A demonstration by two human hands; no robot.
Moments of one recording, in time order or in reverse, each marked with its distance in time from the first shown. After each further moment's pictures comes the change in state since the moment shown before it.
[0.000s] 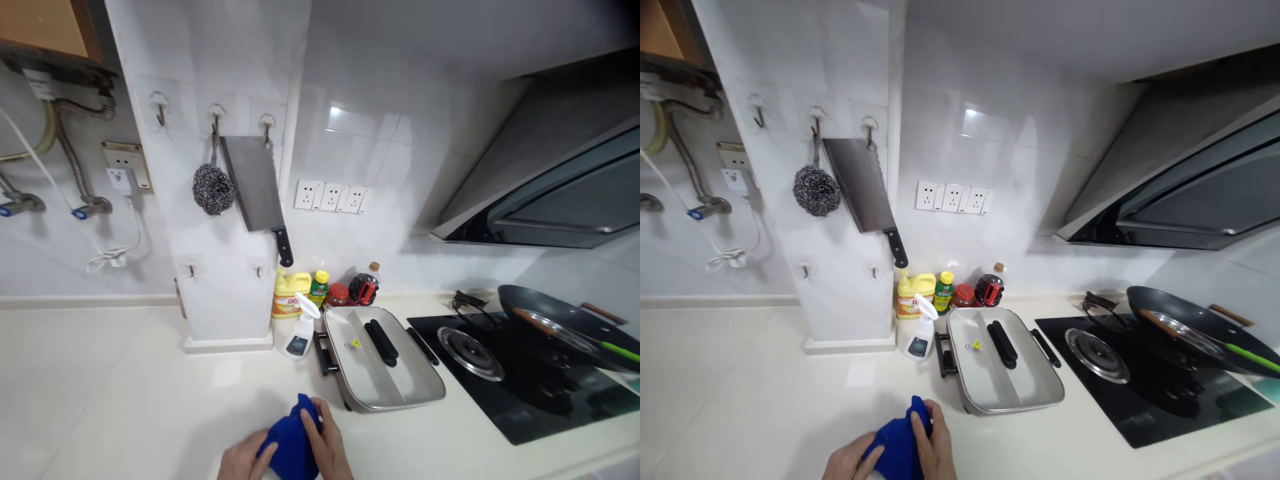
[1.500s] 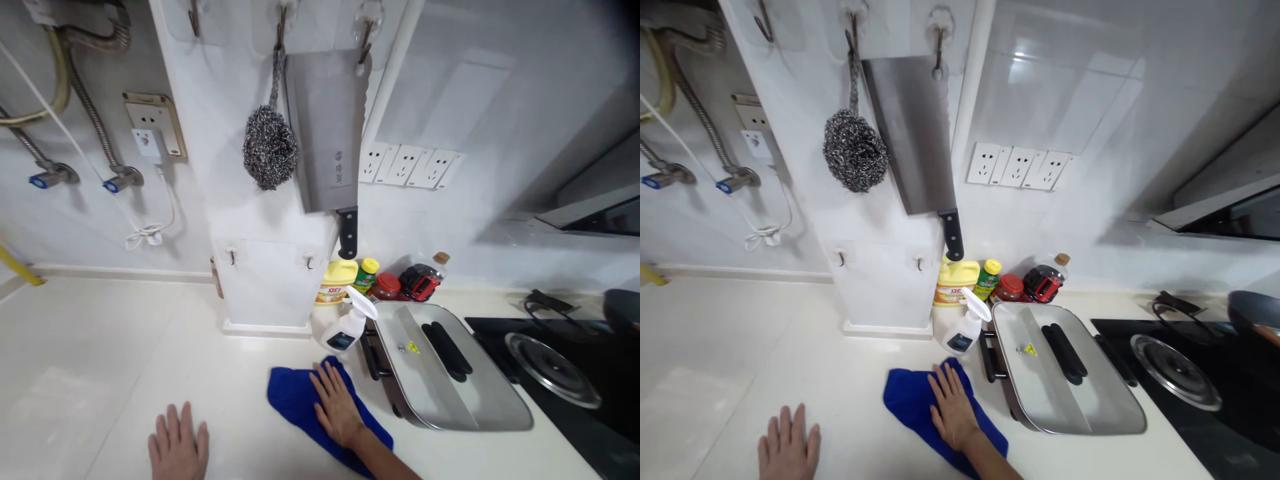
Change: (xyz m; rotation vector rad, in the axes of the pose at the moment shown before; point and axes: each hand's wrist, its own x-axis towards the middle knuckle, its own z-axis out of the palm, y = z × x) left_hand -0.055 -0.159 -0.094 0.808 0.691 -0.375; right_hand 0.074 0.079 0.047 -1.071 -0.497 -0.643
